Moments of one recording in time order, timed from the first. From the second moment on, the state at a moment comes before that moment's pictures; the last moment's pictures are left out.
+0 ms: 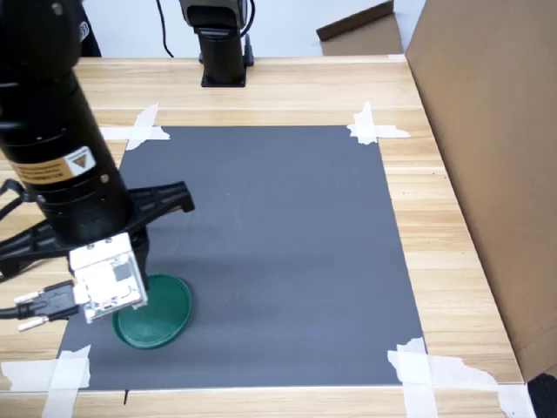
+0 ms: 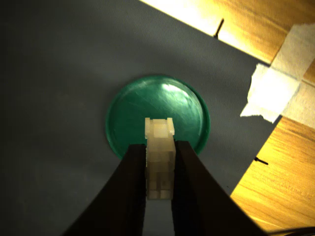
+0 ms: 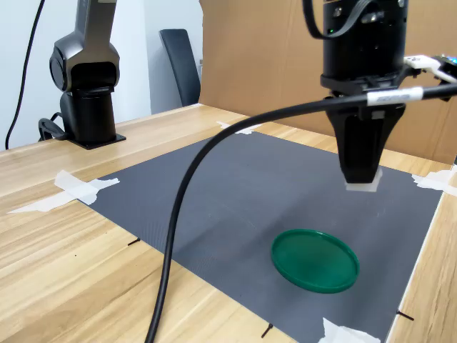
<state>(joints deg) -2.8 121.5 -116.3 3.7 70.0 -31.6</state>
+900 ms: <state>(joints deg) -5.3 123.2 -104.3 0.0 62.7 -38.6</state>
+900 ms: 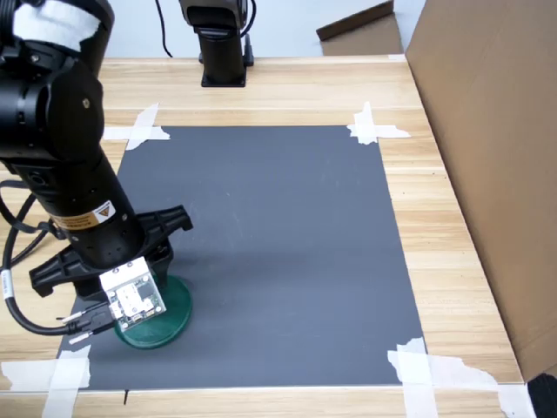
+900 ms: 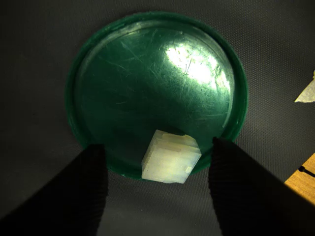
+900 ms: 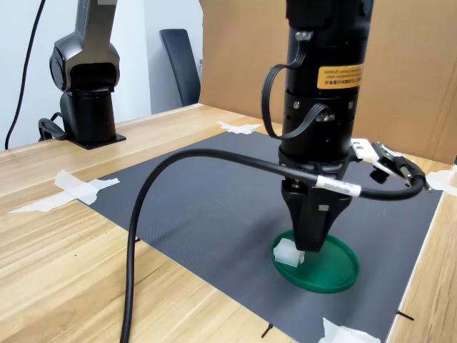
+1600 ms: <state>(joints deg) -5.3 118.8 -104.3 2.2 60.0 -33.3</state>
